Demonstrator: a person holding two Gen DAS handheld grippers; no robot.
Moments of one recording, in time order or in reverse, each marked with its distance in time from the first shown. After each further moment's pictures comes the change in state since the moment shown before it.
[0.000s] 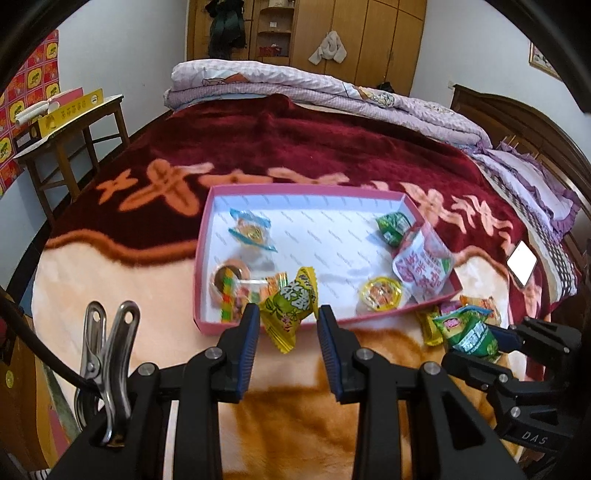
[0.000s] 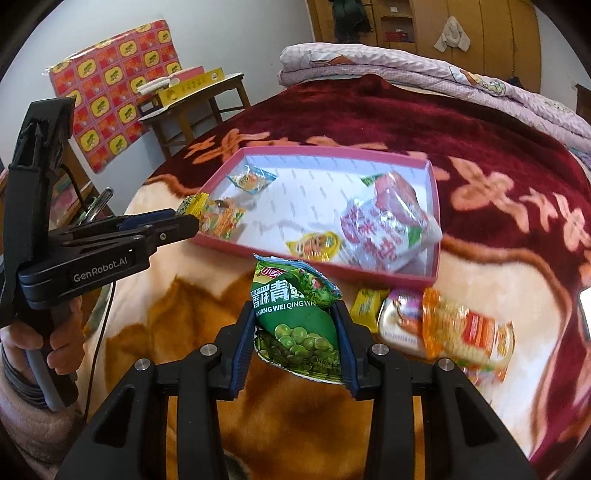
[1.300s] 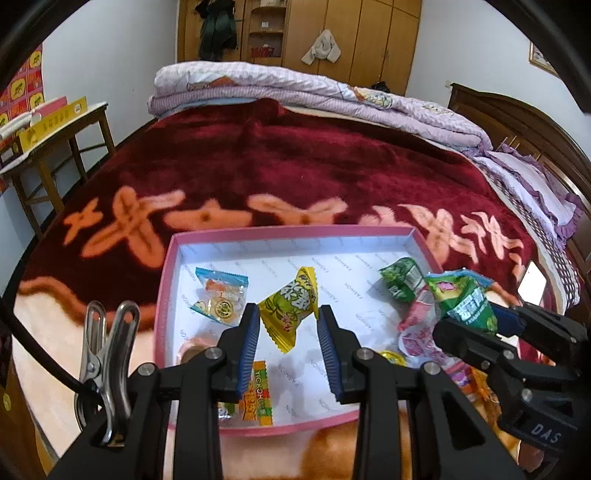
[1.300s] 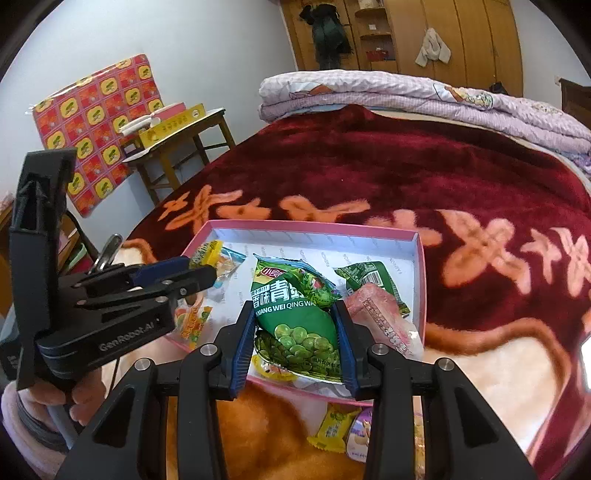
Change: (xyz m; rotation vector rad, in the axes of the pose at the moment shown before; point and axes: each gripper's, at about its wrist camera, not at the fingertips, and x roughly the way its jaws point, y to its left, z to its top) left arm 0.063 -0.016 0.058 0.020 0.009 -0.015; right arm 0.030 -0.035 0.066 0.086 -0.109 -0.011
